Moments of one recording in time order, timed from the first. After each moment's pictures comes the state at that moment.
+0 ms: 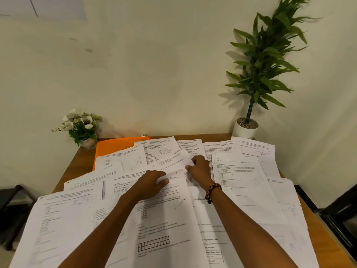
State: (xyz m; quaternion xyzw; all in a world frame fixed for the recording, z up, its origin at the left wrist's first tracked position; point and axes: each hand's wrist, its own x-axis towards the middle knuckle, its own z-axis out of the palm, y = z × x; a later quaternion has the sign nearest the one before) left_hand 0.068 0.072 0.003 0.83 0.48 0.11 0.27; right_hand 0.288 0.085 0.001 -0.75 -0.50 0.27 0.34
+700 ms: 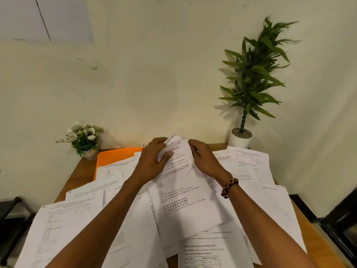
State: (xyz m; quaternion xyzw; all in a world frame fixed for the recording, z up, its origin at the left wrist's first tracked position) left_hand 0.086 0.085 0.096 0.81 0.42 0.39 0.14; right_hand 0.307 0.062 0.111 -0.52 -0.73 0.18 0.41
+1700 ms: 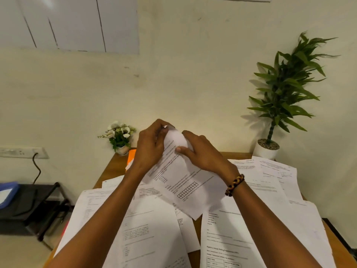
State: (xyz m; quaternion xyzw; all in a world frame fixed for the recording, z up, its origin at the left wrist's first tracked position) left_hand 0.012 0.026 0.189 0.71 0.41 0.56 0.10; right_hand 0.206 0.025 0.191 -0.45 -0.84 0.11 0.29
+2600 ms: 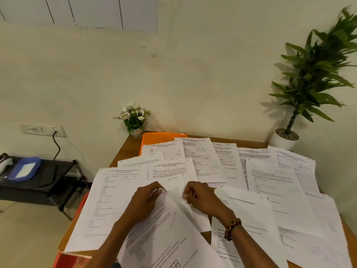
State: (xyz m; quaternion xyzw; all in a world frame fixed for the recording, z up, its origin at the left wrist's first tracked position) left_hand -0.059 -0.066 -0.001 0.71 0.60 0.28 0.22; right_hand 0.185 -0.036 0.013 -0.53 -0.76 0.33 0.19
